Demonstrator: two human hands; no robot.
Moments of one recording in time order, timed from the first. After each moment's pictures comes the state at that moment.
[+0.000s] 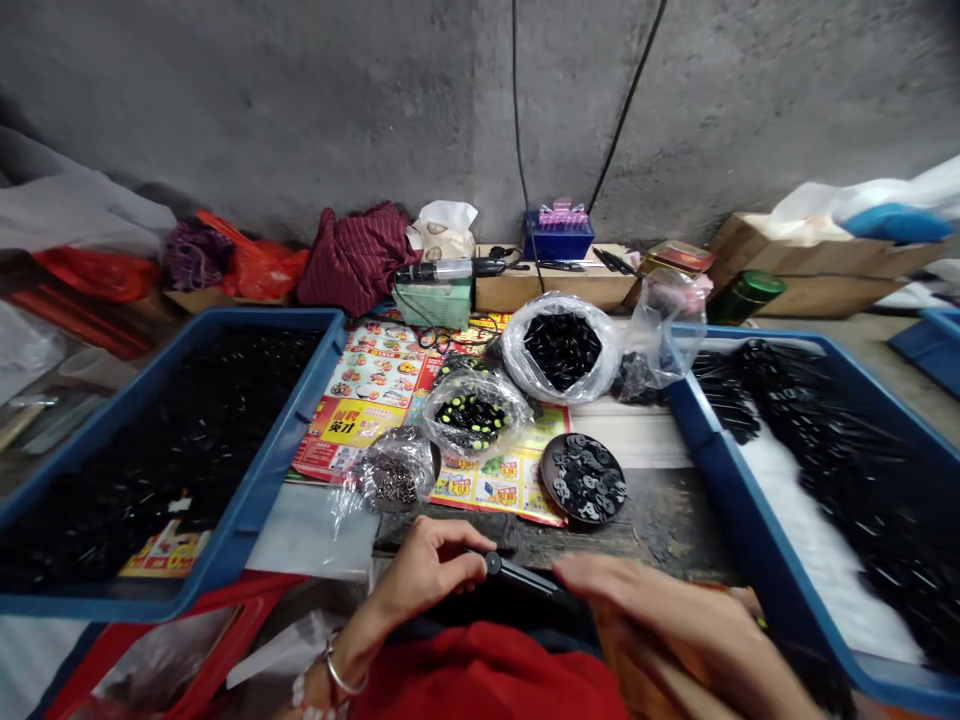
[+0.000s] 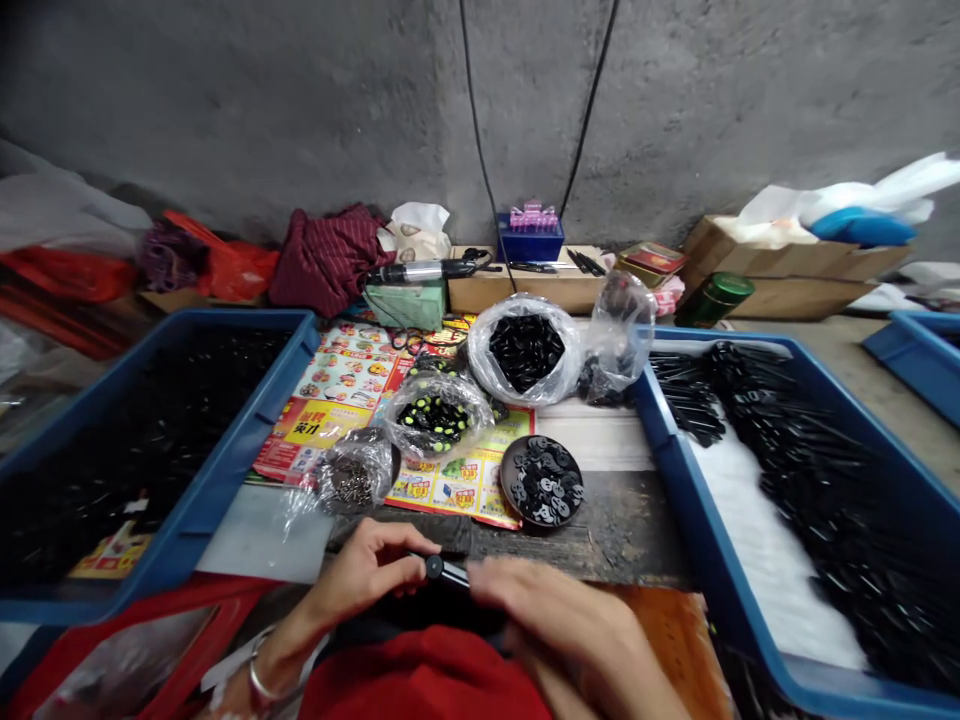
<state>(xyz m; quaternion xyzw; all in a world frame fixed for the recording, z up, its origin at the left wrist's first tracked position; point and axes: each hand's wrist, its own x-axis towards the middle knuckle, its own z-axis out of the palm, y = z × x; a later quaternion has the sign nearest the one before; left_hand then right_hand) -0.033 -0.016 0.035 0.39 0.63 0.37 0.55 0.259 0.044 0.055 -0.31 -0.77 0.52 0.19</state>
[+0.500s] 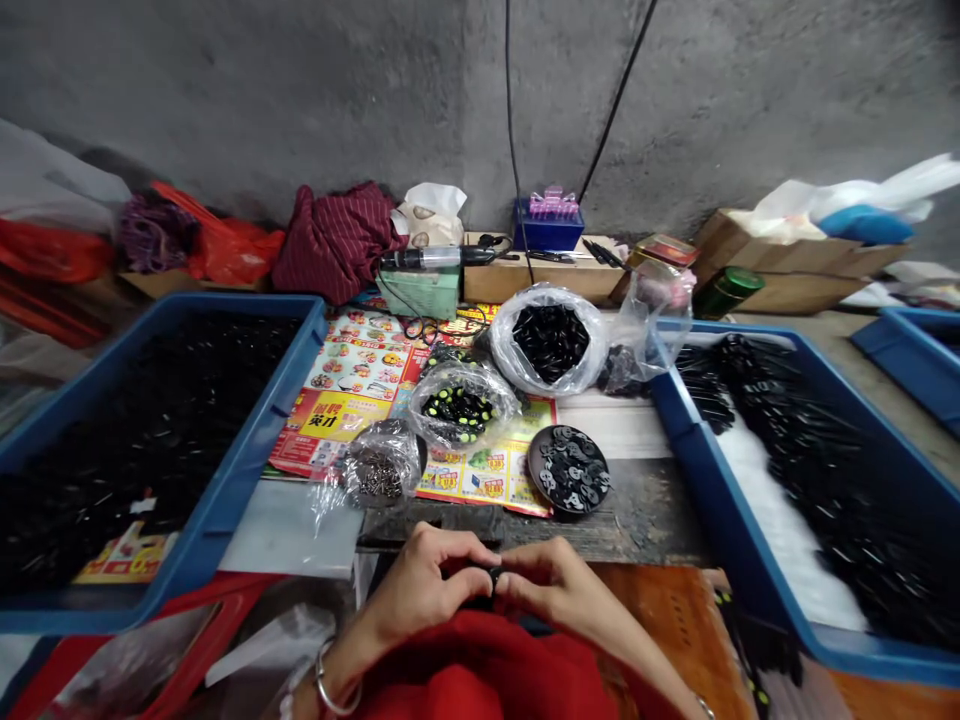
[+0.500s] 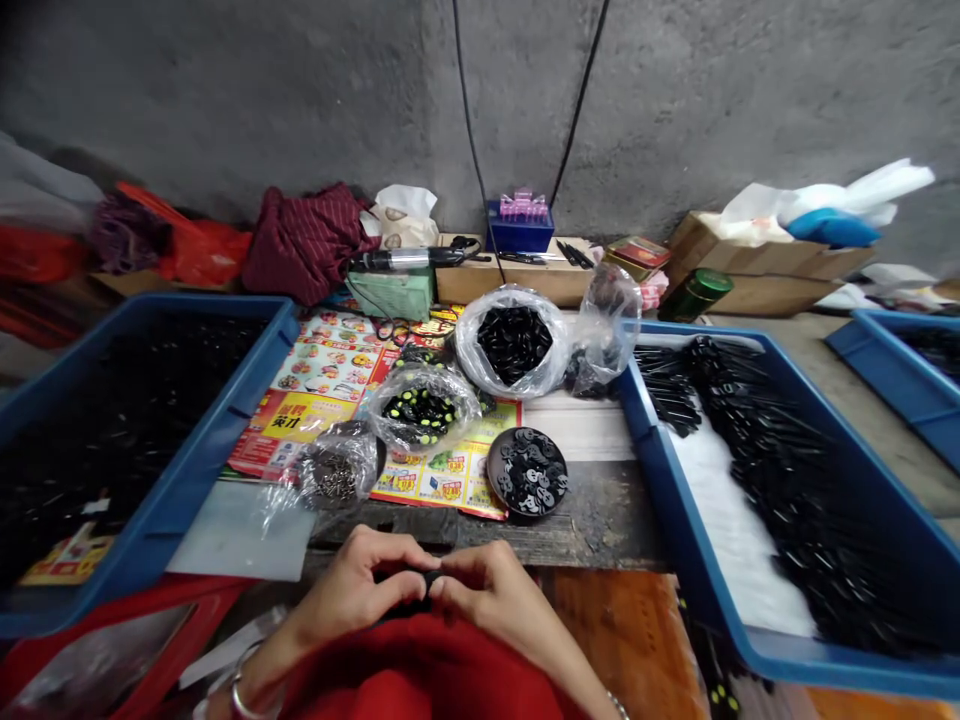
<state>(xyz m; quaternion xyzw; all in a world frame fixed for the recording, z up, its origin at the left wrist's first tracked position) -0.017 -0.019 0.053 0.54 0.63 0.32 0.46 0.166 0.056 0.032 -0.31 -0.63 0.71 0.05</state>
